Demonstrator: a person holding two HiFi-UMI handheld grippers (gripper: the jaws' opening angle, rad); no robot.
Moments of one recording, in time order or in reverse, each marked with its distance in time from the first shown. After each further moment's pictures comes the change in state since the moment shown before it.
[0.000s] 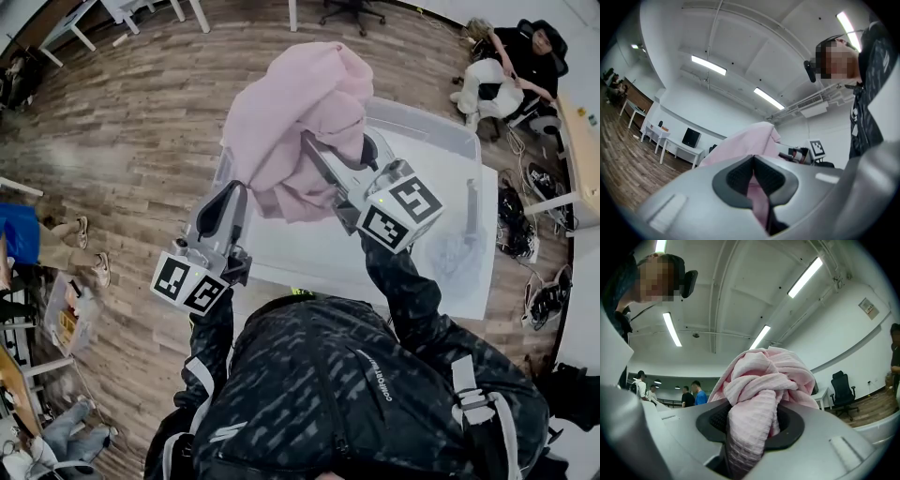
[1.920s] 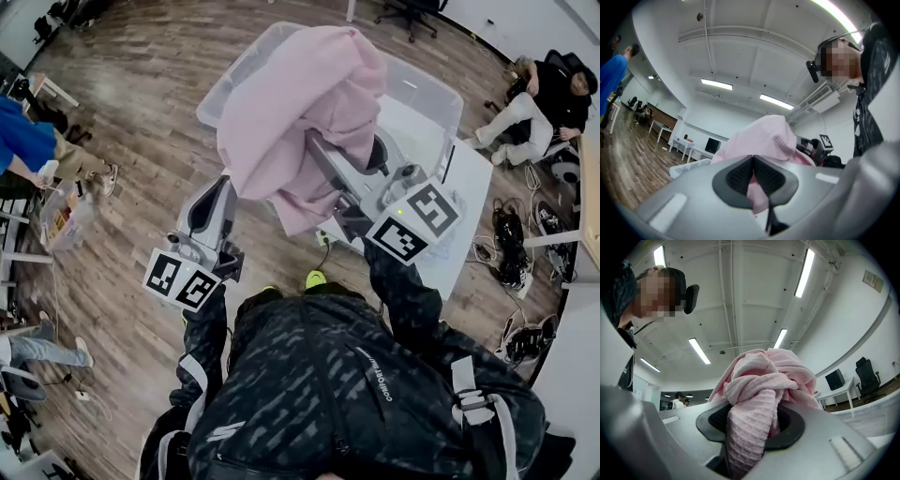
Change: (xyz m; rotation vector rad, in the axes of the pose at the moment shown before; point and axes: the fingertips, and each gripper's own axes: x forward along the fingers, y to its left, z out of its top) left arm -0.164 -0.243 -0.026 0.062 -0.070 0.300; right arm -0.238 0.157 0.053 0.098 -0.049 0.323
